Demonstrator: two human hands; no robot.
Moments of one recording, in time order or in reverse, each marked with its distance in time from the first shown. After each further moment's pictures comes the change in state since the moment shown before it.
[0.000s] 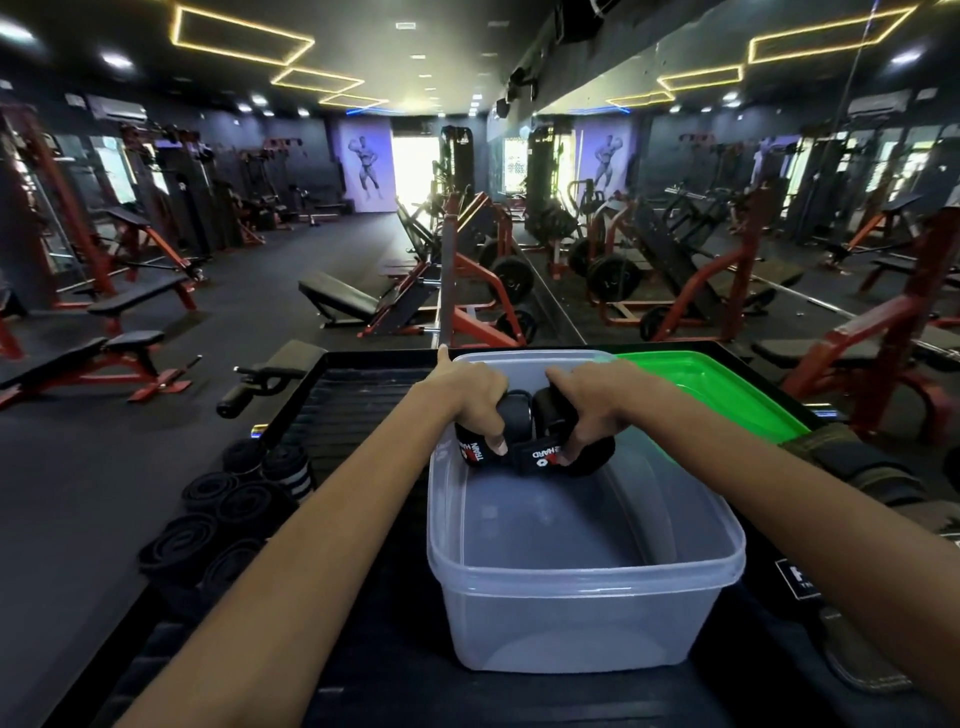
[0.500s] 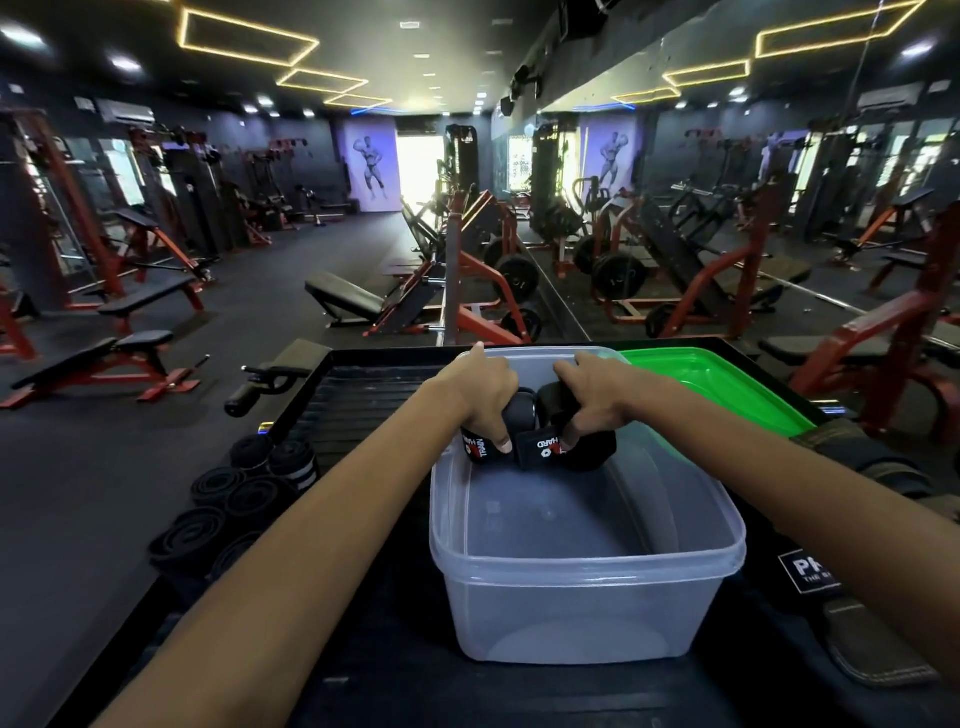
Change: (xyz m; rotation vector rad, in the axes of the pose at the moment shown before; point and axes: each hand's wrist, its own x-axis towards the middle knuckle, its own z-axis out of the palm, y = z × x) left_hand -0.005 0.010 -0.001 0.256 0.124 0.133; right_hand 0.006 0.002 0.008 0.109 0.002 0.053
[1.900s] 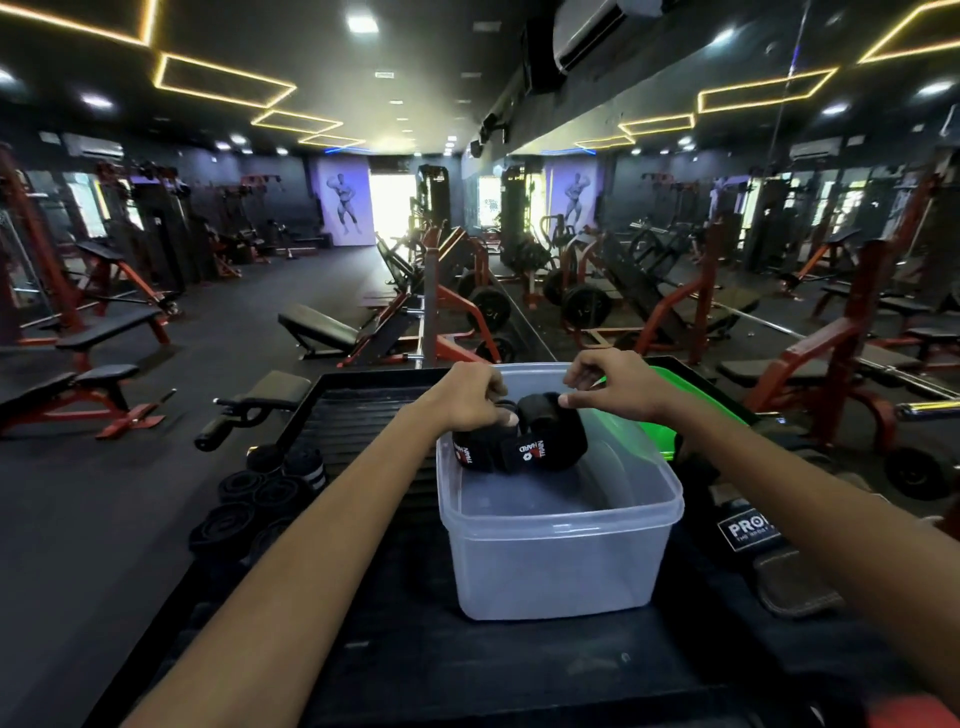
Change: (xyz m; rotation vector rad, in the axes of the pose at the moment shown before) left_hand -0.042 0.005 -0.011 -0.757 0.246 -0.102; right_hand -0.064 0.027 -0.008 0.677 0.417 -0.039
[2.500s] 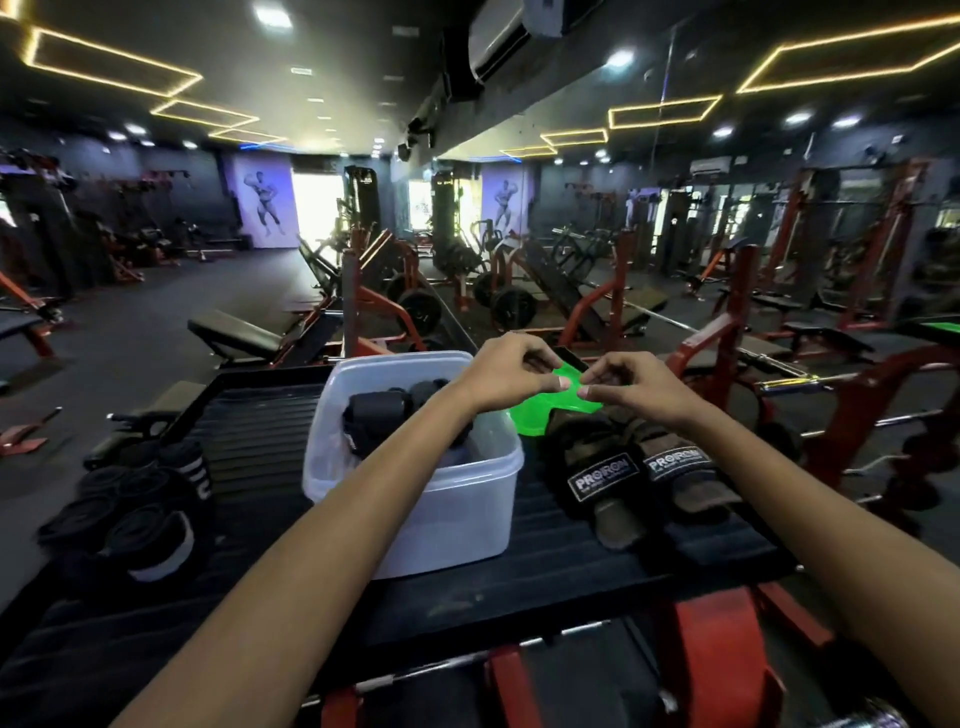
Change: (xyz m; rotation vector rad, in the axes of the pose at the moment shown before) left_hand -0.003 0.166 0.049 -0.363 0.082 0.236; right_hand -0.120 0.079 -0.082 0.285 0.174 0.200
